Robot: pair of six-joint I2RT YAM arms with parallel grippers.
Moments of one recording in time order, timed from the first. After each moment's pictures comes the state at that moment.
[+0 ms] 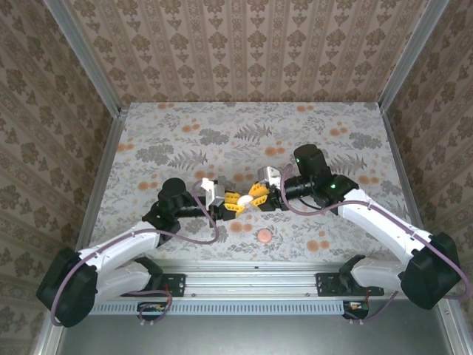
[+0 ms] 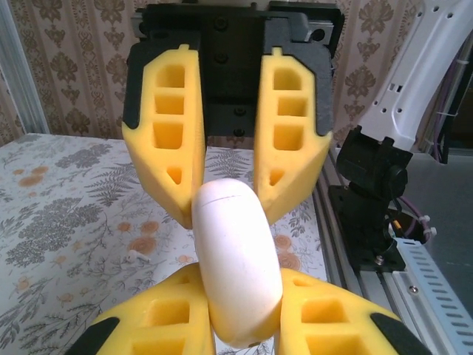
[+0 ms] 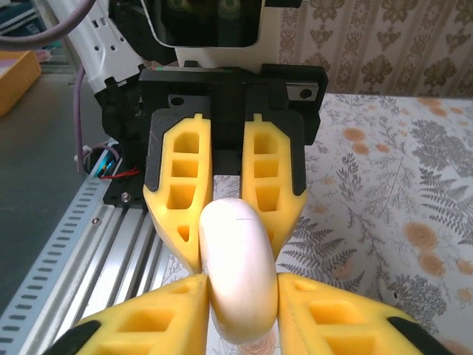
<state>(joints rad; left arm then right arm) -0.70 1.04 0.43 0.53 0.88 0.05 0.55 1.20 0.91 -0.30 -0.93 -0.55</state>
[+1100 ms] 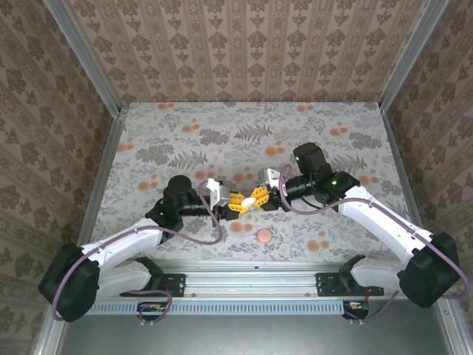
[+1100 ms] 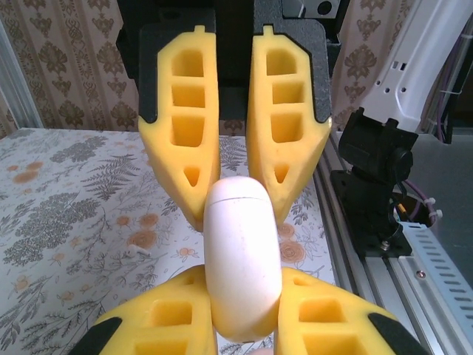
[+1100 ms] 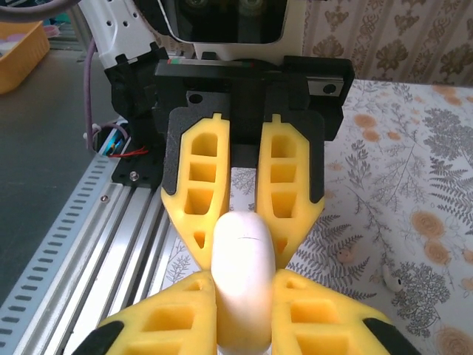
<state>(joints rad) -0.73 1.09 0.47 0.47 0.86 0.13 0.54 1.21 0.95 -0.44 -0.93 -0.66</state>
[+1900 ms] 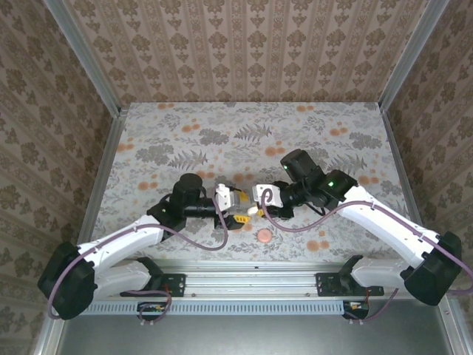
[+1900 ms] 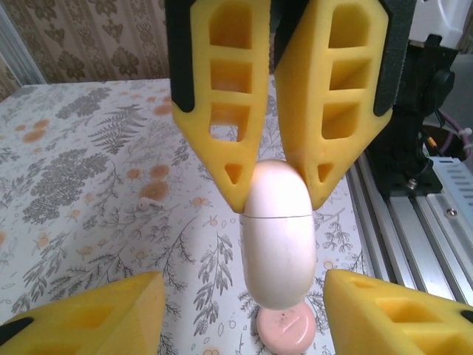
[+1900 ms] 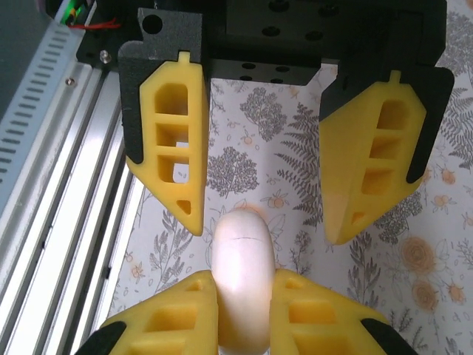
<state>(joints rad) -0.79 1.09 0.56 0.14 0.72 0.36 0.70 1.21 1.08 -0.78 -0.52 -0.85</state>
